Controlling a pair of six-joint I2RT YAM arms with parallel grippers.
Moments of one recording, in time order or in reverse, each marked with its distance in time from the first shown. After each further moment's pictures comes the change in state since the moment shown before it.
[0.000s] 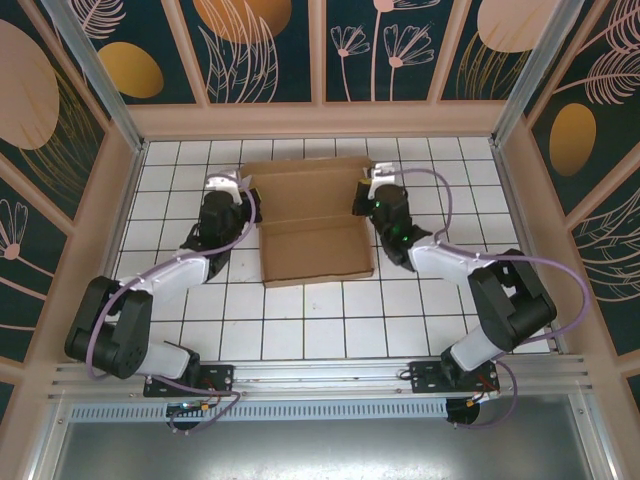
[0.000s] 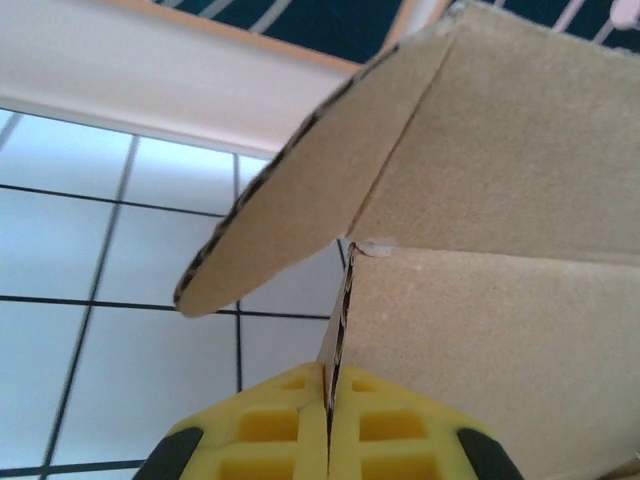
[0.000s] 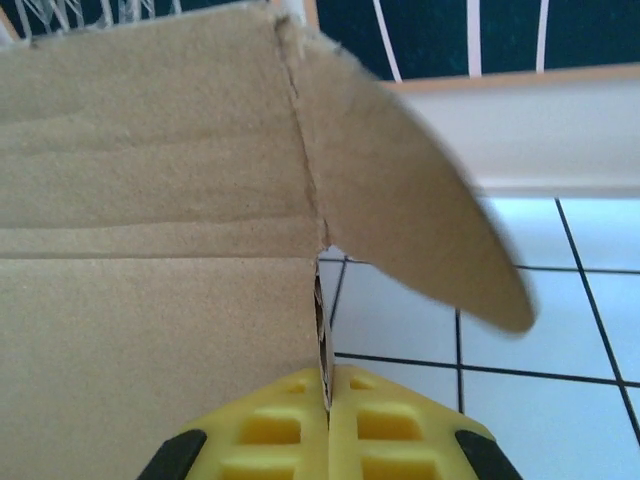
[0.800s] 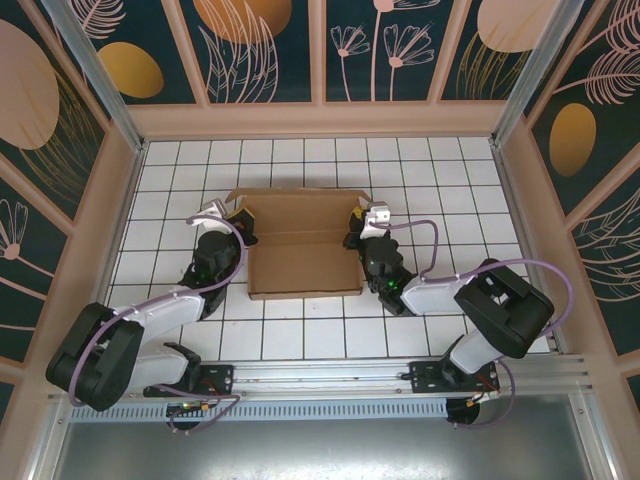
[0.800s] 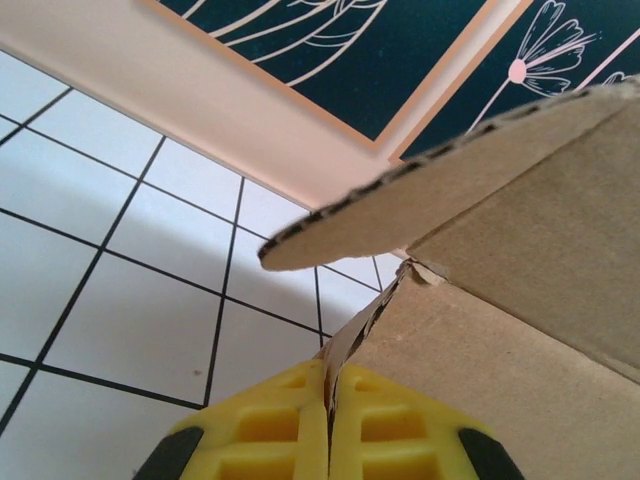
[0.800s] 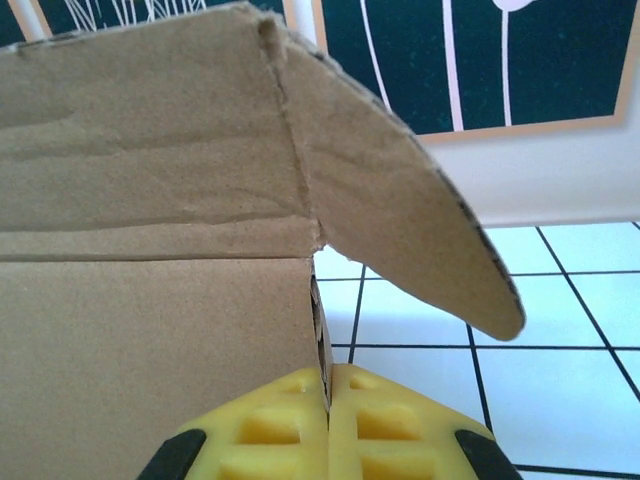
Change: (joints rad) left arm -0.102 -0.156 -0.297 0.280 -0.159 -0.252; right arm 0.236 -0.018 -0.301 0.465 0.325 -0.010
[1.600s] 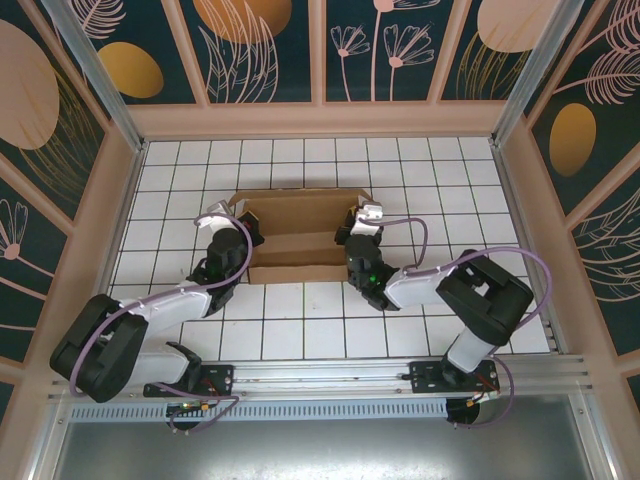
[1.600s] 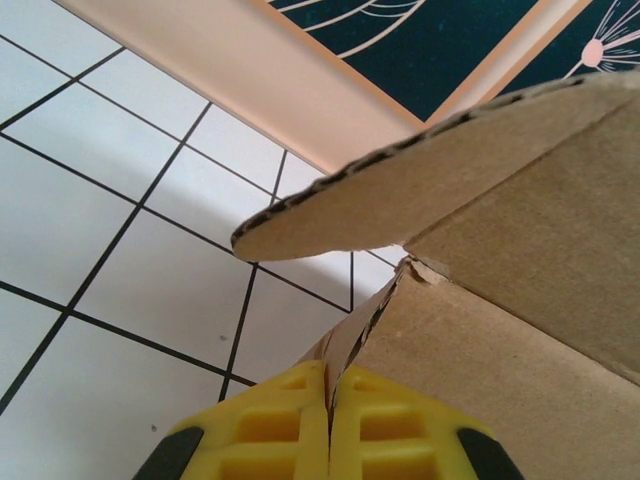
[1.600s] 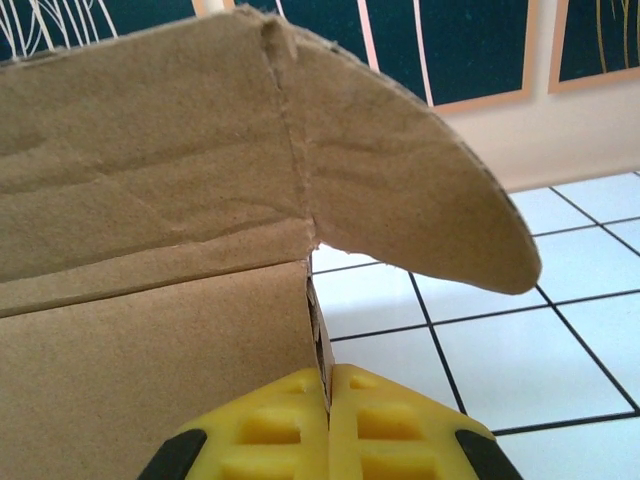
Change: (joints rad) left arm -0.068 0.053 0.059 -0.117 -0.148 -0.084; right arm 0.063 0.119 0.126 -0.064 0.246 0.065
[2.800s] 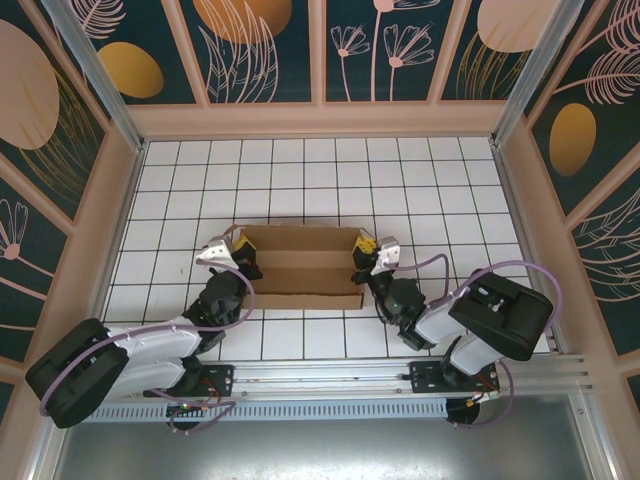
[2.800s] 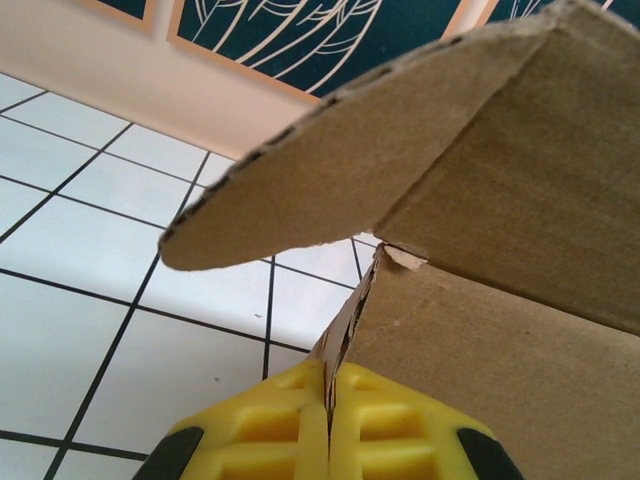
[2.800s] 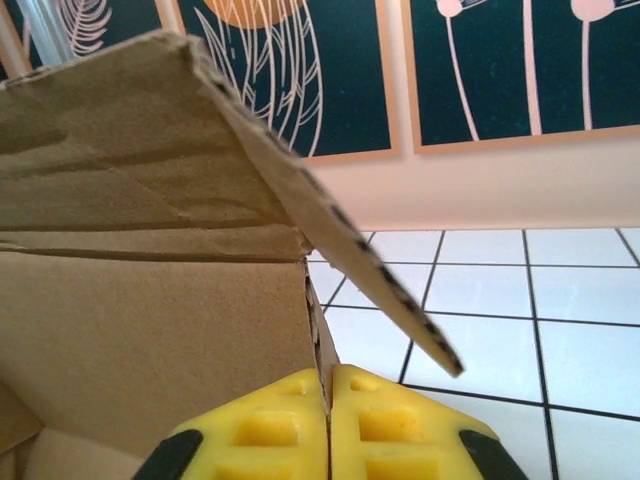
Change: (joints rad) left arm -0.233 -0.196 -0.304 0.251 -0.235 0.249; right arm 0.061 -0.145 -0.451 0.495 -0.341 -0.134
